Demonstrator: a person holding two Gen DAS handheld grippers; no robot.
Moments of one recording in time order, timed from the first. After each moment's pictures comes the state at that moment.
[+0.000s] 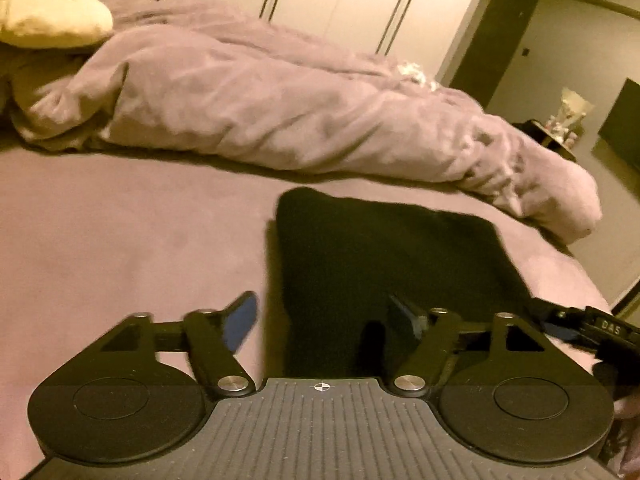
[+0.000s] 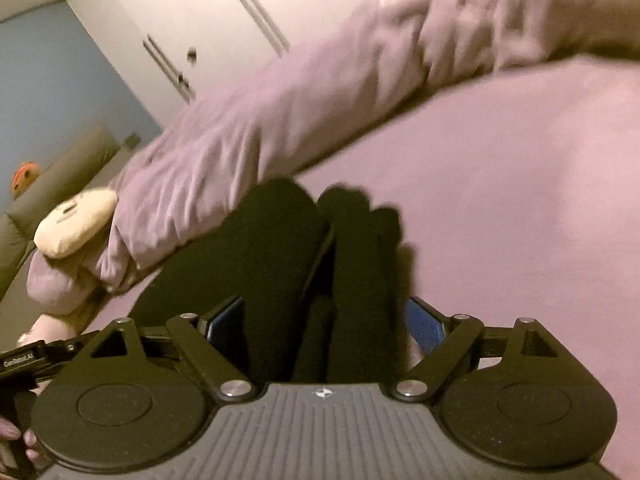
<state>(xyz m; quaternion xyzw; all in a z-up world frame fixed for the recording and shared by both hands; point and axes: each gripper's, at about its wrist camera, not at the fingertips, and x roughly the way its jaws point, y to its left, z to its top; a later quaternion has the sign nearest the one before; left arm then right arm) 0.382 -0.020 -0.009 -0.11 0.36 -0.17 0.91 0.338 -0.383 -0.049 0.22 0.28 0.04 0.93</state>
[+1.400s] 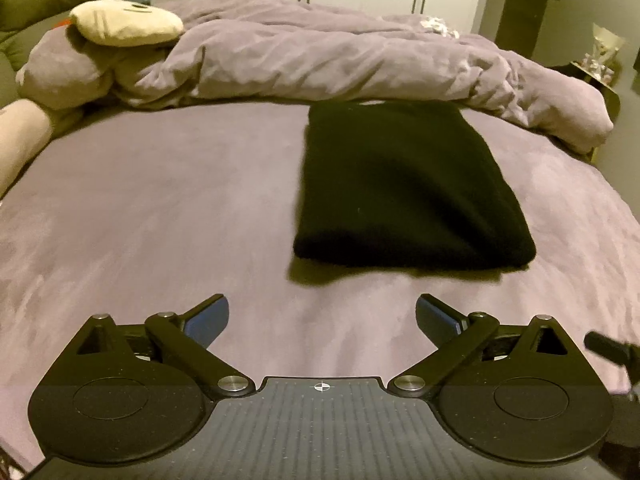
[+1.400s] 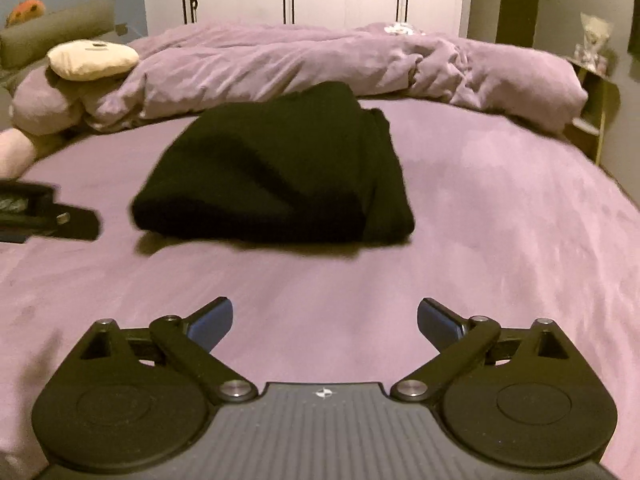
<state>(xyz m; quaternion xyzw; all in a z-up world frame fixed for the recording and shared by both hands) 0.173 -0.043 0.023 -0.01 0.41 -0.06 0.91 0.108 -0.251 -0.027 0.04 0.37 -0.02 0.93</state>
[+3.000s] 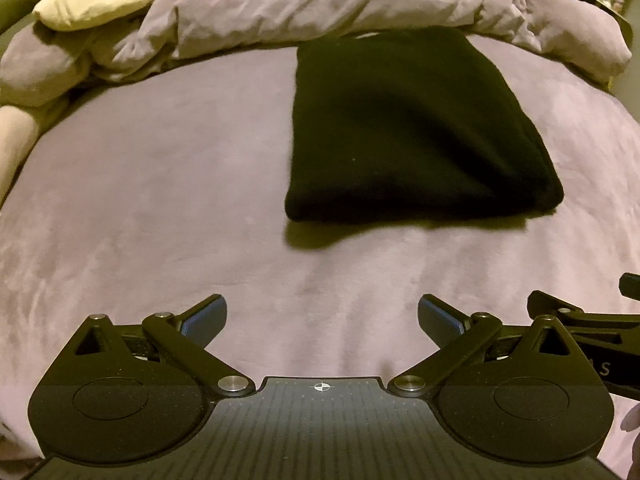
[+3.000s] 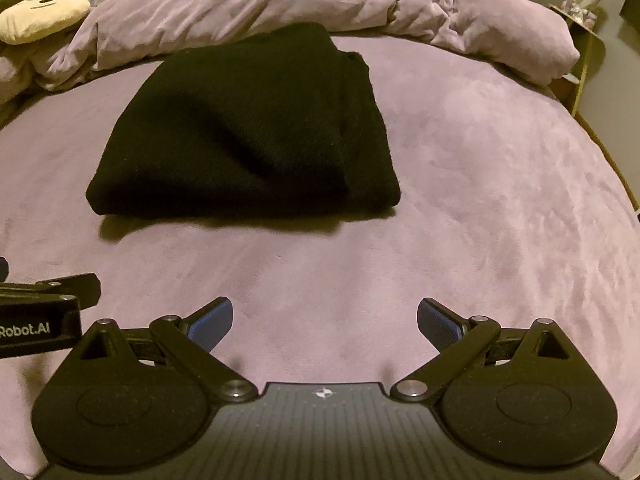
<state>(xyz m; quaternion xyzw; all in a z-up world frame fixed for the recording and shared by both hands) 0.209 -0.073 0.004 0.06 0.49 -0.05 0.87 0.172 -0.249 -0.015 0.02 0.48 -0.08 0.87</state>
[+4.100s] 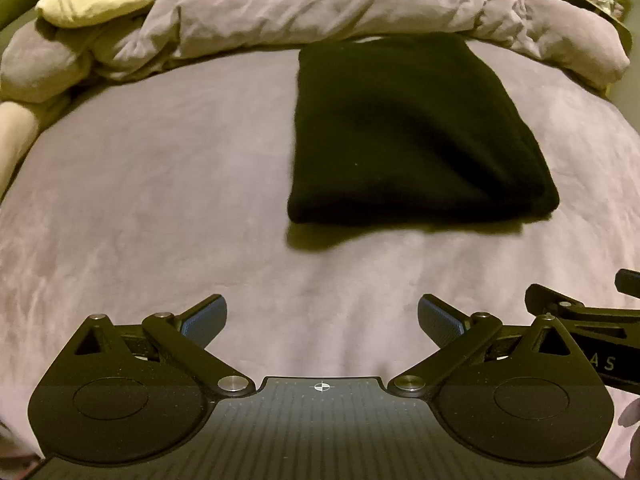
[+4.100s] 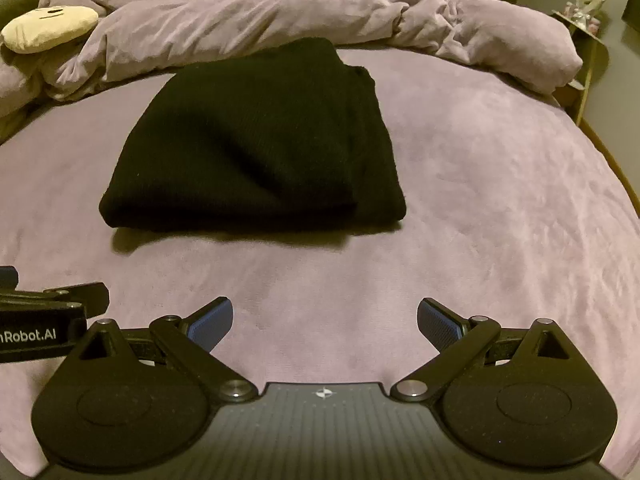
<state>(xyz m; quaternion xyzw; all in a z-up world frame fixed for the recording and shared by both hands) 0.208 -0.069 0.009 0.05 0.49 -0.06 0.87 0.172 -0.247 -0.008 0.03 0.46 -0.07 0.88</state>
